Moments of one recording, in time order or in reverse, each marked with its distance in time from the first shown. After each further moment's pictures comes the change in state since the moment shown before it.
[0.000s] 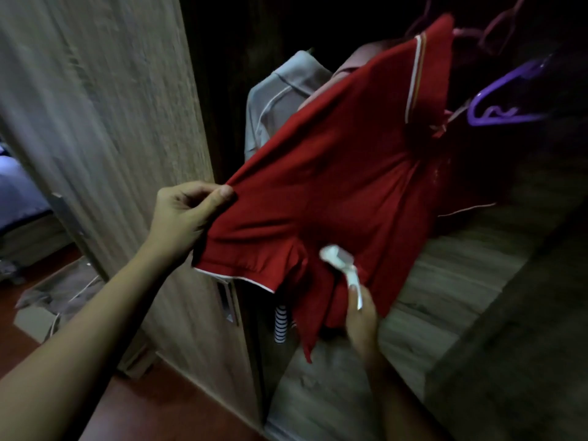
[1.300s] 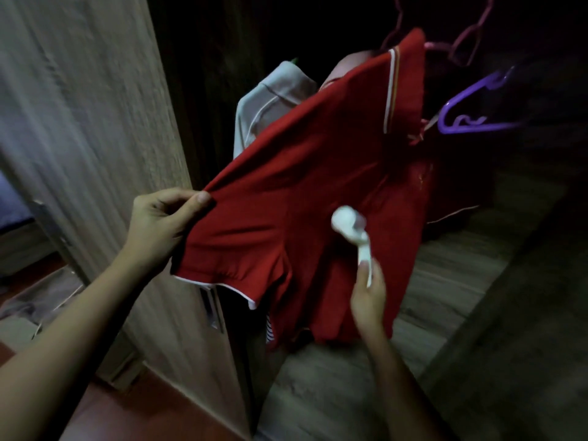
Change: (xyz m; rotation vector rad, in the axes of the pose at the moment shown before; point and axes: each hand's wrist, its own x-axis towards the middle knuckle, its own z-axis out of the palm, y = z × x) left_hand 0.001 -0.008 -0.001 0.026 0.029 0.066; right_hand 0.007 -0.144 -0.073 0.344 0.119 -0.148
